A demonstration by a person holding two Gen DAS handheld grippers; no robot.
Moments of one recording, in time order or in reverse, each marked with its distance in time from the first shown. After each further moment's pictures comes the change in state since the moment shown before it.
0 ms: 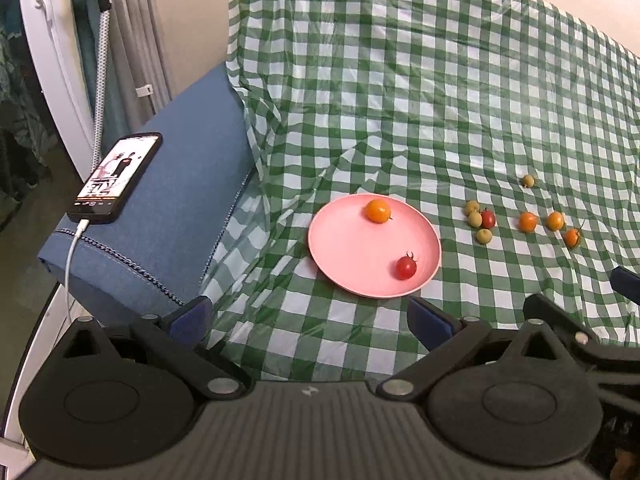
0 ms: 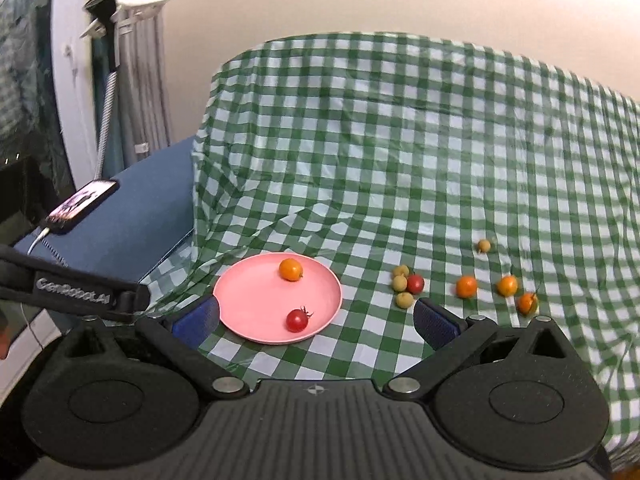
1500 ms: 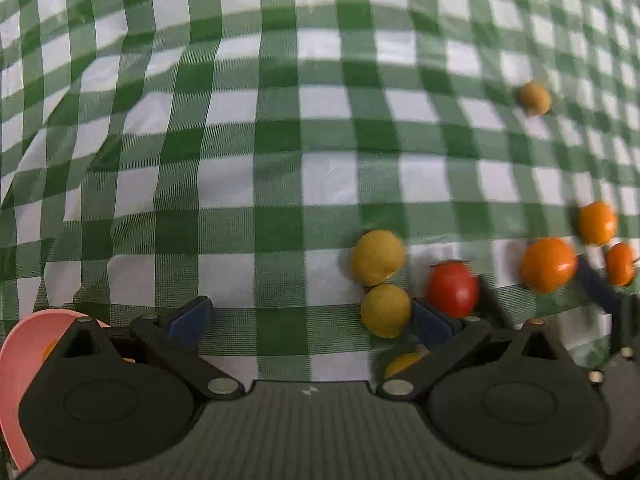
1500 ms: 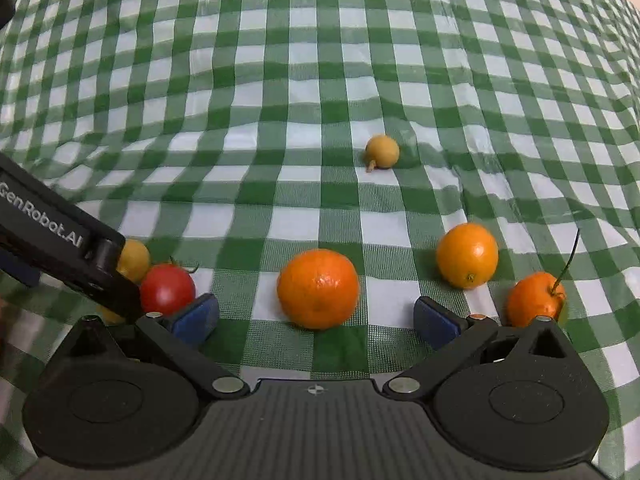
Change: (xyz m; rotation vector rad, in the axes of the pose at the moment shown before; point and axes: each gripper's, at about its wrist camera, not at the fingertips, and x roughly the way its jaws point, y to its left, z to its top) left arm 0.372 -0.239 0.133 0.251 0.452 -0.186; right arm 0.339 -0.220 -0.036 0.119 0.145 -0.260
